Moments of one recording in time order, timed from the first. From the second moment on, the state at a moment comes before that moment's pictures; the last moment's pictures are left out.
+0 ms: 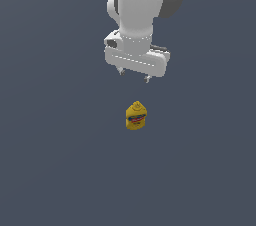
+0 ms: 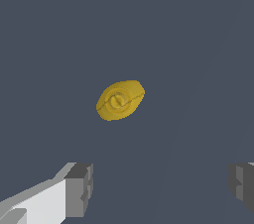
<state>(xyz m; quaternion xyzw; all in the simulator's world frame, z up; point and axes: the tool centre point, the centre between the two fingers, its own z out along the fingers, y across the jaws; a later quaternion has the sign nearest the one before) -0.051 0.022 0.288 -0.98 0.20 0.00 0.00</state>
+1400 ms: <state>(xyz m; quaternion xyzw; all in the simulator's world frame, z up) -0.017 0.032 0.244 -0.85 0.52 0.00 0.00</state>
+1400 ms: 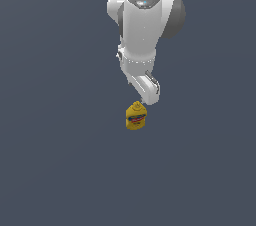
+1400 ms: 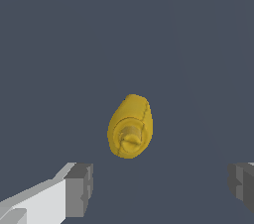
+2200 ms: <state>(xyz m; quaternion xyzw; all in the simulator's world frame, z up) -0.004 0.037 0.223 -0.76 0.65 0.00 0.00</state>
